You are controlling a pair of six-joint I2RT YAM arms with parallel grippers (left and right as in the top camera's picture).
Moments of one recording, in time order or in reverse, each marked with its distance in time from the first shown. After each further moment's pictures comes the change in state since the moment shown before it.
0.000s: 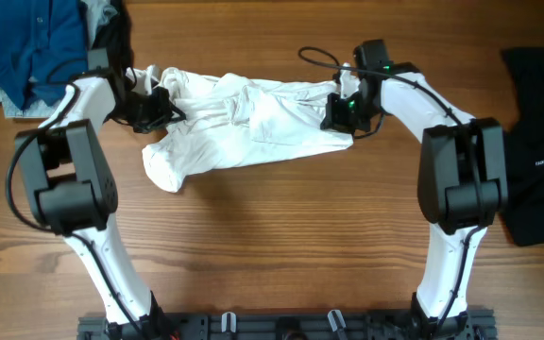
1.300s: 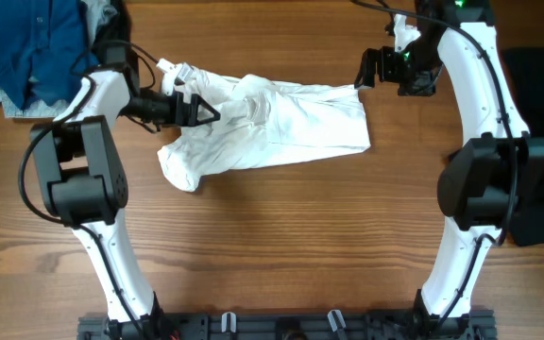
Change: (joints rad) left arm -0.071 0.072 0.060 -0.122 0.229 0.443; right arm -0.140 0.000 0.536 -0.595 0.185 -0.188
